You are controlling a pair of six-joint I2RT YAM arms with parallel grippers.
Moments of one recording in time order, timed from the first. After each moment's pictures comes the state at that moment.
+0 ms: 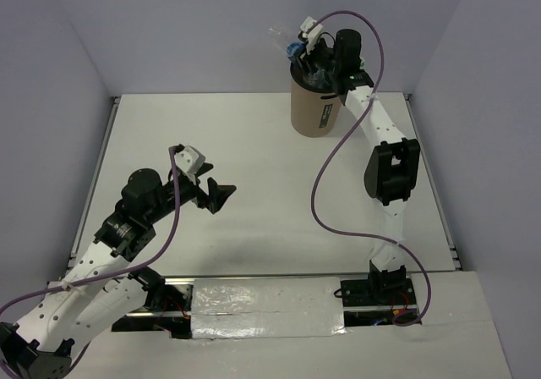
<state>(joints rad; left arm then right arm) -0.52 0.70 0.71 -0.14 0.25 -0.05 0.20 2.18 2.13 -0.02 -0.54 -0.51</state>
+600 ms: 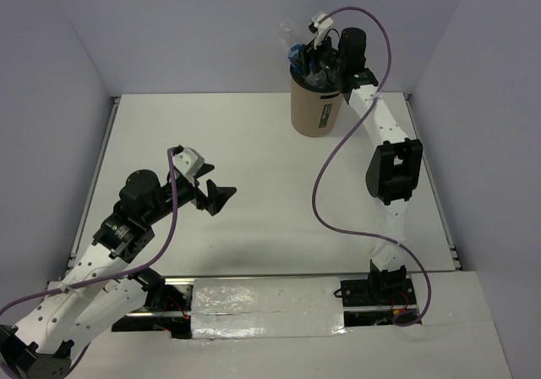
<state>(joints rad) -0.52 0.68 0.71 -0.14 0.28 -0.05 0.18 2.18 2.14 -0.05 -0.55 -0.29</state>
